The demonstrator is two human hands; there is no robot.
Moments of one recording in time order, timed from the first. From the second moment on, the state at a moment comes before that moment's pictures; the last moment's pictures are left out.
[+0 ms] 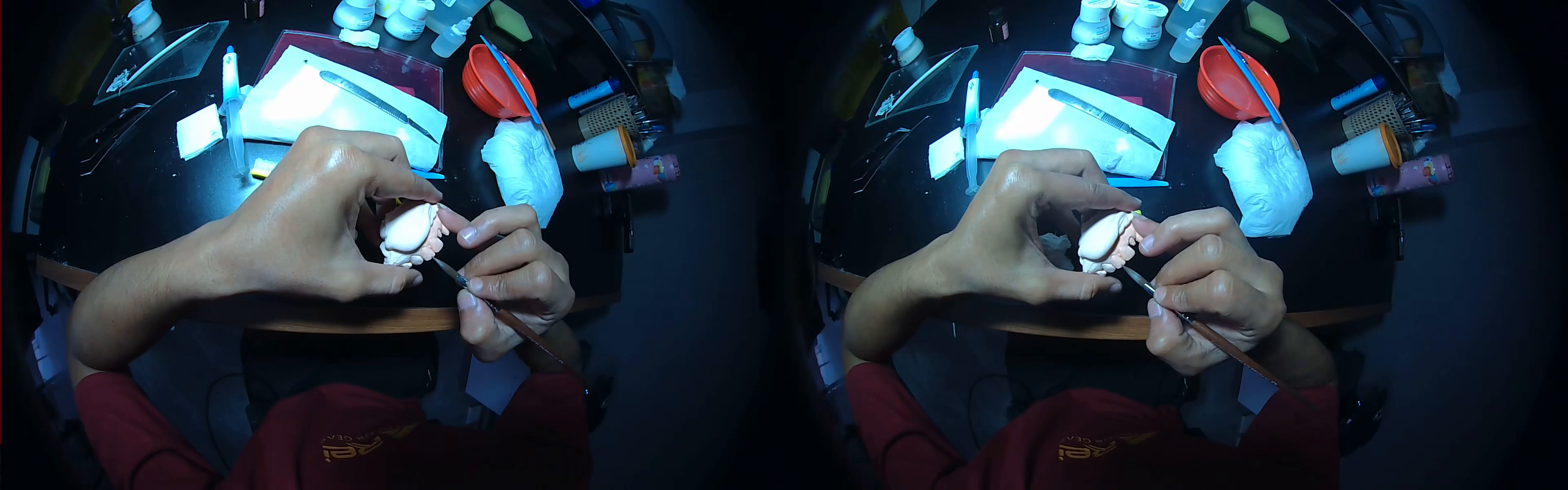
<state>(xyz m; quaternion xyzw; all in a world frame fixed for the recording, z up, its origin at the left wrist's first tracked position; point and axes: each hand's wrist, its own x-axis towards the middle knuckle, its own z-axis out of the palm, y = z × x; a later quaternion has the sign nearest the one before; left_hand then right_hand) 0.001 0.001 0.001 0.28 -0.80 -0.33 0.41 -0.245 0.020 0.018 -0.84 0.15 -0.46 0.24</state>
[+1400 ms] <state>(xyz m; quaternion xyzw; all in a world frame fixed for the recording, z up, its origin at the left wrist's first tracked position) 0.003 0.000 0.004 0.28 -0.80 -0.34 0.39 -0.247 0.021 0.015 -0.85 0.14 -0.45 0.23</state>
